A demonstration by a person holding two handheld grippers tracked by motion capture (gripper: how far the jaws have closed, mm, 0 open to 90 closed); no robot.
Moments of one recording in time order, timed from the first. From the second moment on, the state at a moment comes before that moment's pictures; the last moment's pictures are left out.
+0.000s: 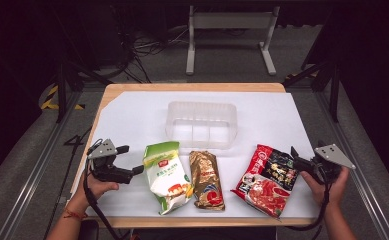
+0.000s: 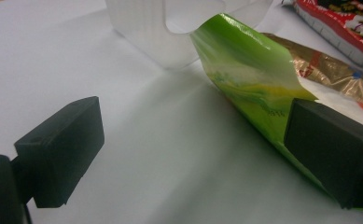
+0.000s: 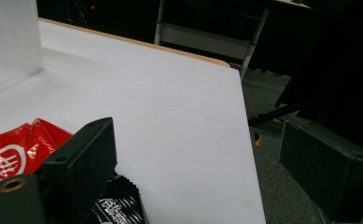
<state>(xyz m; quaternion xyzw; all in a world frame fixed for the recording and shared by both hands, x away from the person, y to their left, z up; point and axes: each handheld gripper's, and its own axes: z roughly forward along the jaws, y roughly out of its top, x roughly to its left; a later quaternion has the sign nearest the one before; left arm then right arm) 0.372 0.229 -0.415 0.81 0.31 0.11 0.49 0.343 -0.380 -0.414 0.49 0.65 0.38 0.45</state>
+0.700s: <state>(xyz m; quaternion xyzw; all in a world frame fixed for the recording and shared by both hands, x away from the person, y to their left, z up) 0.376 0.194 -0.429 0.83 0.30 -0.01 0.47 0.340 -0.338 -0.387 0.46 0.71 0.38 0.38</state>
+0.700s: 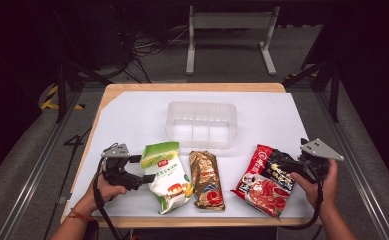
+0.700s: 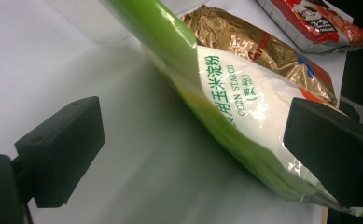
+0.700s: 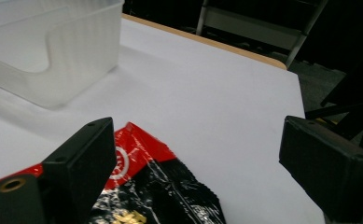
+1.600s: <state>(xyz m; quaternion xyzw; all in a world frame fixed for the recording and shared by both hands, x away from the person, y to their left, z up) 0.395 0.152 -0.435 0.83 0.31 -0.01 0.45 0.340 -0.297 -0.406 0.42 0.74 0.36 0.38</state>
